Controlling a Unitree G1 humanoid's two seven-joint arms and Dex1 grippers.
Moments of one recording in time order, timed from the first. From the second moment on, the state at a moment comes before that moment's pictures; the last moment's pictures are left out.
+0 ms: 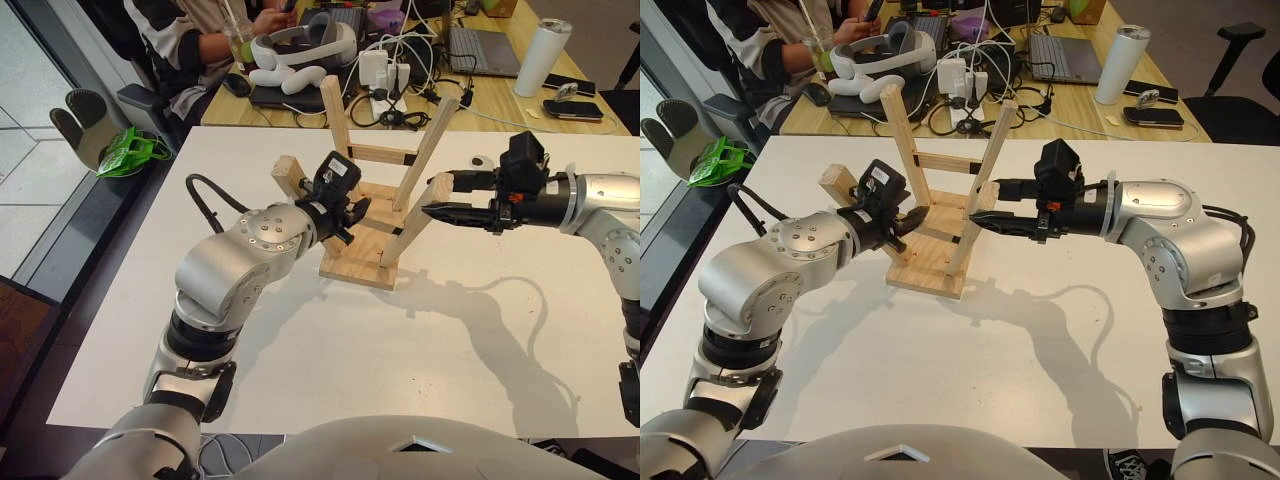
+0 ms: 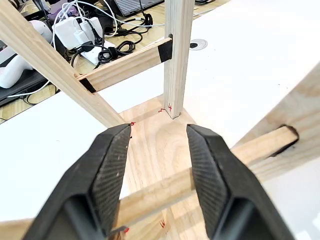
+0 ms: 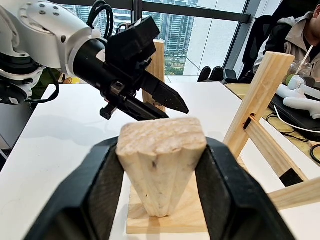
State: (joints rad) left arm -0.50 0.34 -0.22 -0.55 -0.42 1.26 -0.05; right arm -0.46 -0.75 0.09 -0.22 0.64 0.59 1.06
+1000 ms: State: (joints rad) left arm -0.63 -0.09 -0.02 -0.55 -0.28 1.10 0.24; right arm -0.49 -0.74 0.11 -0.19 0.62 0.57 1.06
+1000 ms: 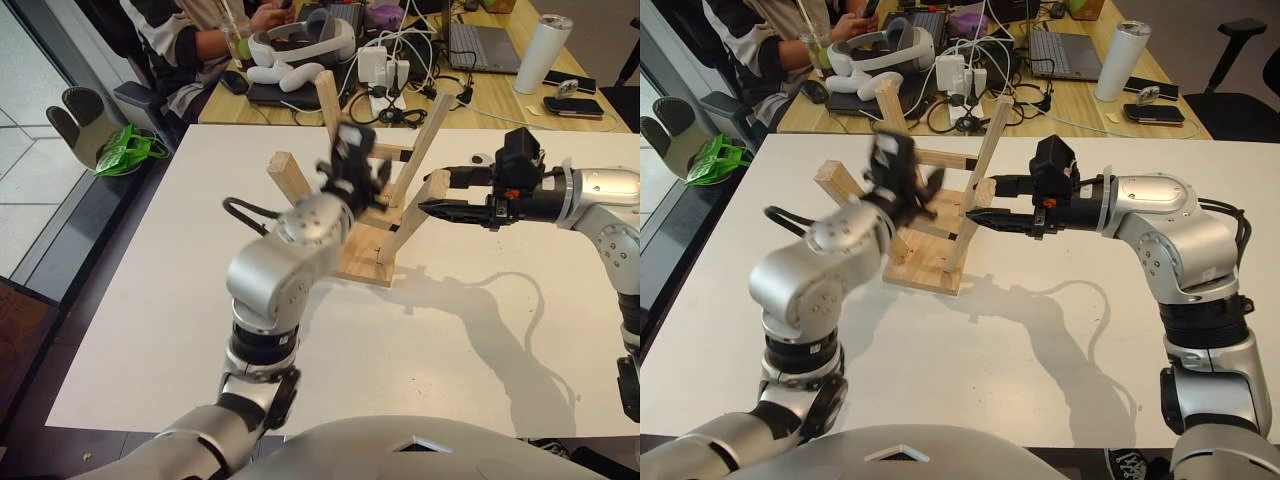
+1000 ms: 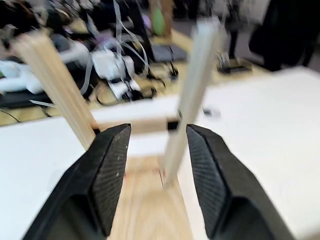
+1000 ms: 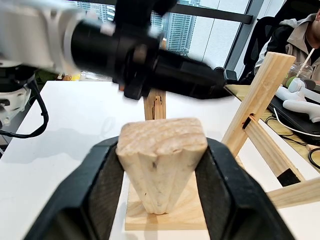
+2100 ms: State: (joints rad) left arm -0.46 -0.18 -0.07 -0.62 -0.26 1.09 0.28; right arm -0.48 -0.67 -0.04 -0.15 0.71 0.71 0.96
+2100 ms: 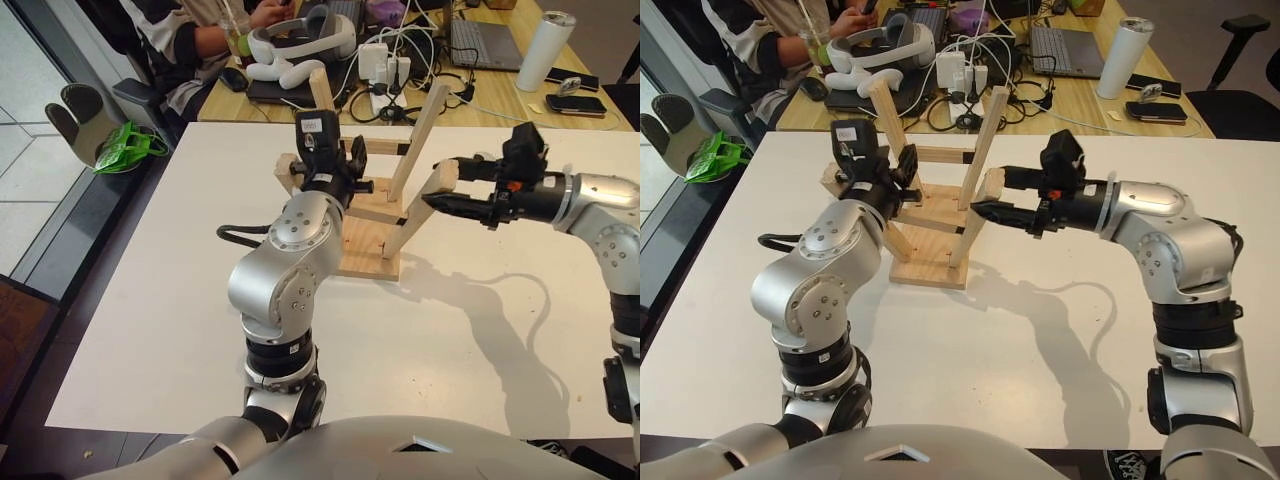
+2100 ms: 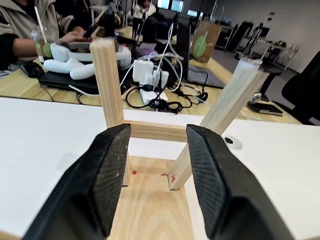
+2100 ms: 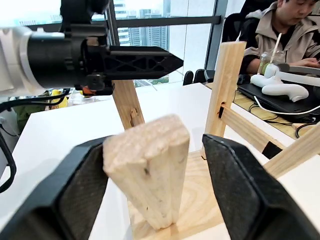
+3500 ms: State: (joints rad) left arm -0.37 -0.12 0.12 -0.49 -0.19 0.92 0.27; right arm -0.53 -0.11 0.10 -0.31 0.64 0.76 0.16
